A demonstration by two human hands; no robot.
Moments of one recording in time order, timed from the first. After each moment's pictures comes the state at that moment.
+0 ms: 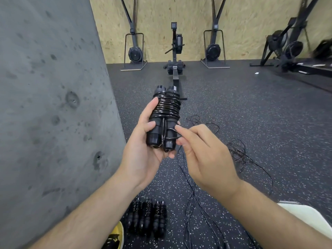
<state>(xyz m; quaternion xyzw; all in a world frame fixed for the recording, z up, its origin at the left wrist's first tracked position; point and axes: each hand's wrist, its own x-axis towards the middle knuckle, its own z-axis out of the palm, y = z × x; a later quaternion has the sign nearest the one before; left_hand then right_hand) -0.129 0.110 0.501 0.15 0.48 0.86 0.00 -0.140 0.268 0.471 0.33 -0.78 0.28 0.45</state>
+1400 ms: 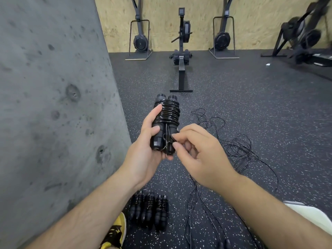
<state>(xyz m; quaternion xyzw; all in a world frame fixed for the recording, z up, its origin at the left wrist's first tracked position) -0.157 0.103 0.475 0.08 0.56 0.83 -0.01 -0.166 0.263 0.469 0.34 -0.80 0.44 0.22</state>
